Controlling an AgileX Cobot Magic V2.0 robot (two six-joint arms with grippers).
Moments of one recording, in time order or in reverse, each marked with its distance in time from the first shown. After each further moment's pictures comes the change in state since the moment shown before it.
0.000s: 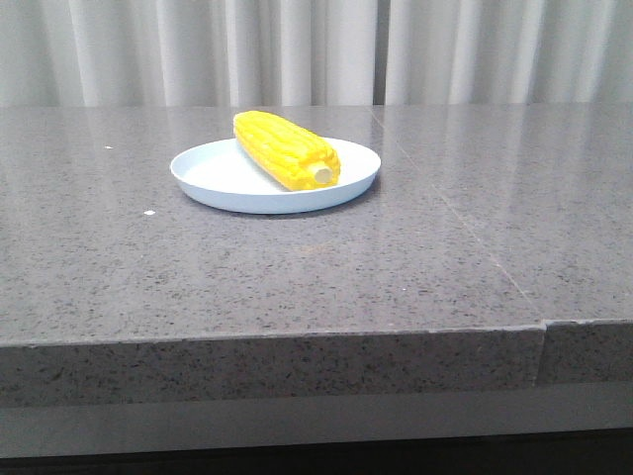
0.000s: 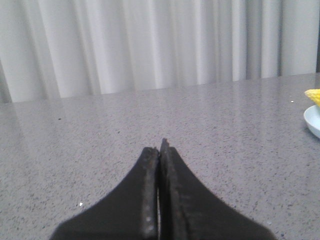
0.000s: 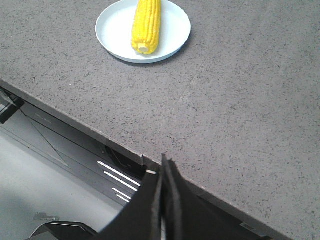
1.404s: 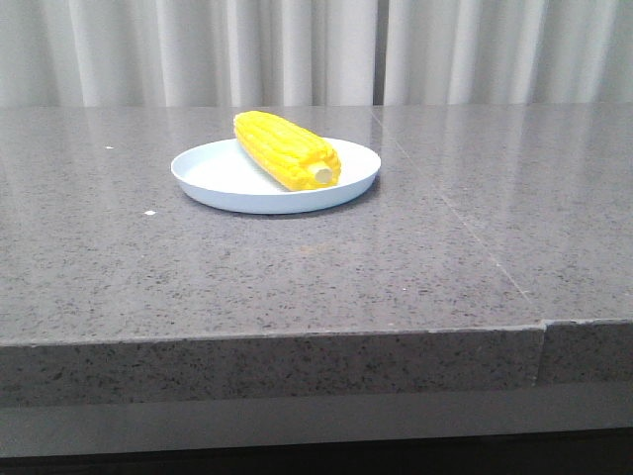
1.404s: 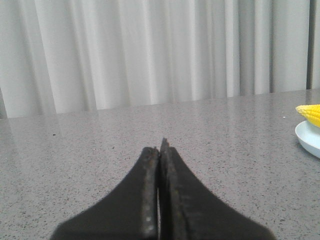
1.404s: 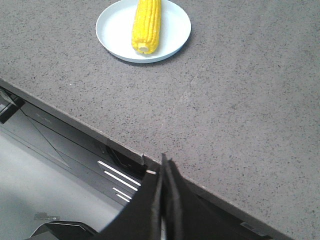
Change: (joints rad) left arm -0.030 -0.006 0.010 -0.004 -0.059 0.000; right arm 0.000 0.000 0.000 -0.002 0.001 0.002
